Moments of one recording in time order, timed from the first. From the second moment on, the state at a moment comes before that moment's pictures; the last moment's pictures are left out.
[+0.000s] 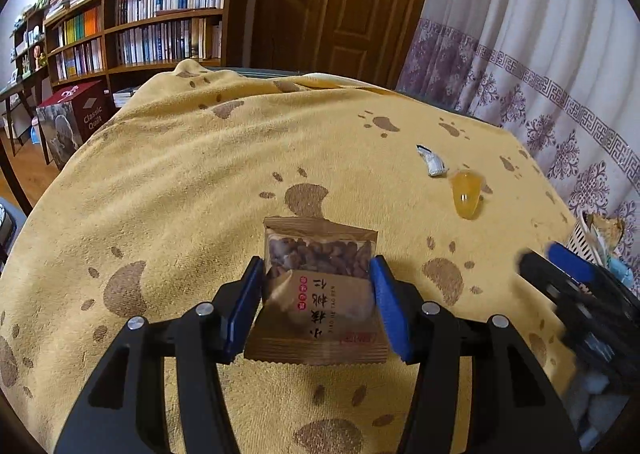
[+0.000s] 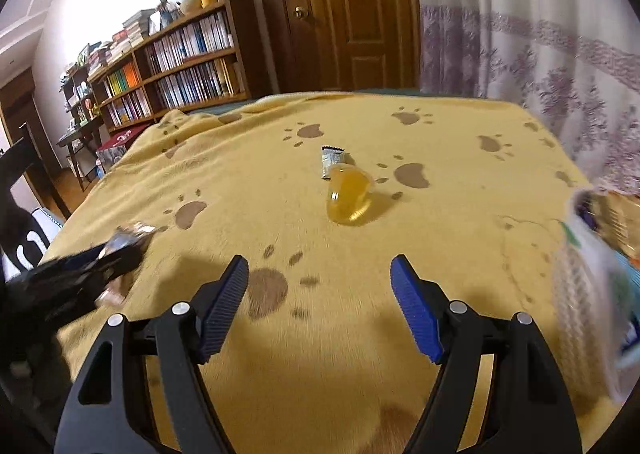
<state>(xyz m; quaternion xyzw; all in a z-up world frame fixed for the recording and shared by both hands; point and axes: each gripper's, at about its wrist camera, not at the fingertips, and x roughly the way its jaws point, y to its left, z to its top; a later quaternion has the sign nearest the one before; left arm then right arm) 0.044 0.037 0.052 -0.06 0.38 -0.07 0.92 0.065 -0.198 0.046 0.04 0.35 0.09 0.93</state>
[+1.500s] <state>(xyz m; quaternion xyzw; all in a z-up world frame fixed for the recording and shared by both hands) 0.042 0.033 0.048 -0.07 0.38 -0.07 0.92 0.120 -0.210 0.009 0.06 0.40 0.04 0.91</state>
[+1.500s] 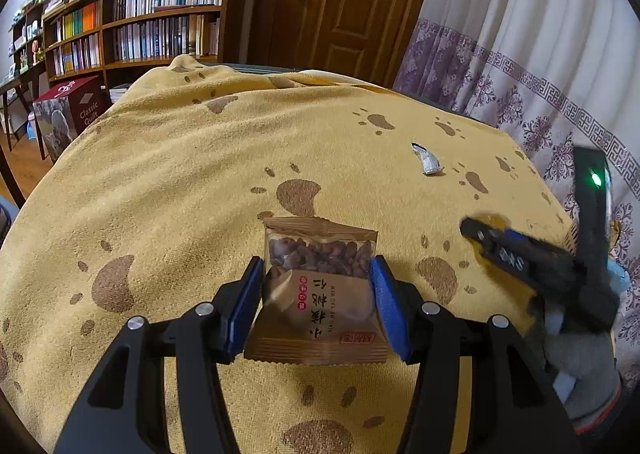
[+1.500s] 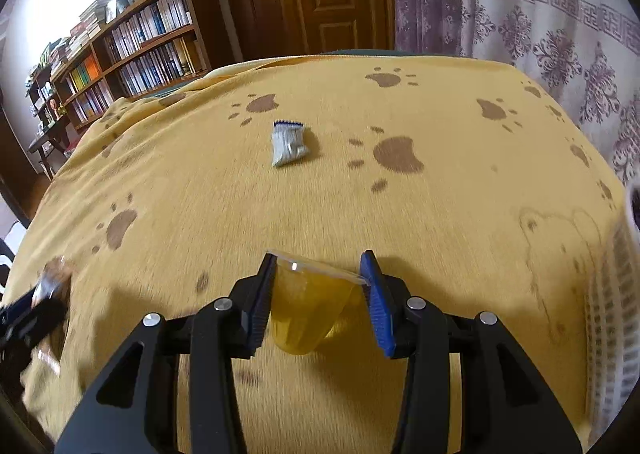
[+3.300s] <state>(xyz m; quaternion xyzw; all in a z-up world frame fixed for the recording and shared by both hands) 0.021 -0.010 0.043 -0.05 0.38 -0.11 0.92 -0.083 -0.393 0.072 0.14 0.23 -0.11 0.96</state>
